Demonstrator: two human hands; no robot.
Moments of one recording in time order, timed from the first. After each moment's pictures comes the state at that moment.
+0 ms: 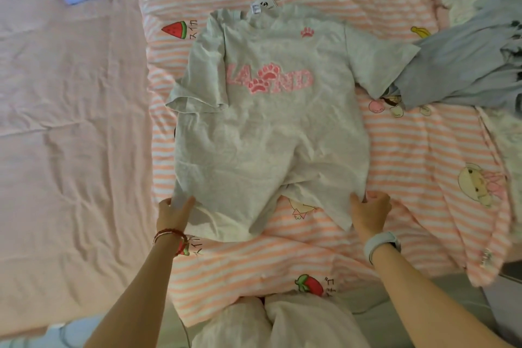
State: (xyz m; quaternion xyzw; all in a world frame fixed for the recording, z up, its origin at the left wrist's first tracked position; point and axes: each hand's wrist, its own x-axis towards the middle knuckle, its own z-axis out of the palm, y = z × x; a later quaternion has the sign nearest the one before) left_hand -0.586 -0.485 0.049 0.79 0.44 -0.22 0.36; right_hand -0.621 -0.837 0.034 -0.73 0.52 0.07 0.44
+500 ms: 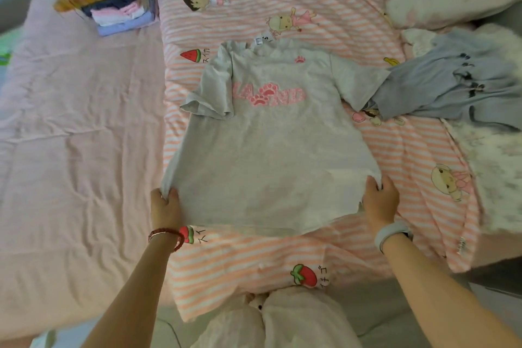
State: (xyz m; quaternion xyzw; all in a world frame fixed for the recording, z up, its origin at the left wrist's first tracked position) left_hand -0.618 -0.489 0.109 0.82 0.37 -0.01 0.44; right_hand -0.642 -0.853 0.098 -0.77 0.39 -0.06 0.49
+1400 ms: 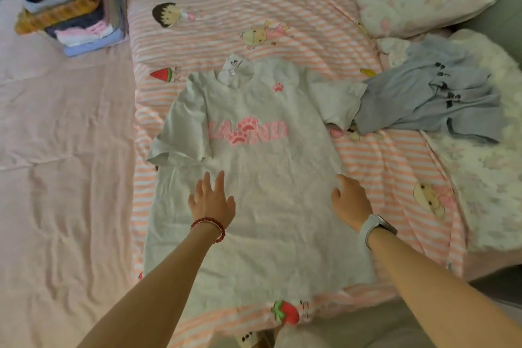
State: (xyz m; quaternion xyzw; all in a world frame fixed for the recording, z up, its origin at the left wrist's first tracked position) left_hand -0.562 -0.612 0.090 0.97 0.05 -0.22 0.10; right_hand -0.594 -0.889 0.083 -0.91 0.22 0.21 0.26
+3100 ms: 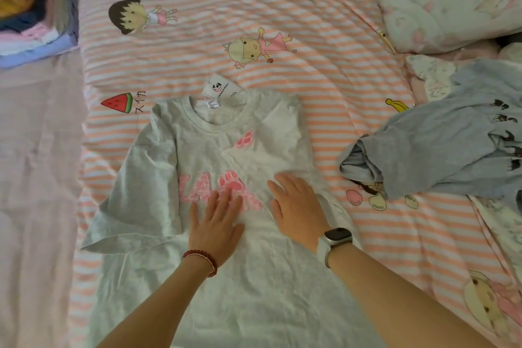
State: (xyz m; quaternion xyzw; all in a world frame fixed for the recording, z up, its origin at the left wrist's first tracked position) left_hand -0.419 -0.651 -0.016 0.96 -0.13 -0.26 0.01; right_hand -0.404 -0.849 0.018 -0.97 -0.10 0.15 0.16
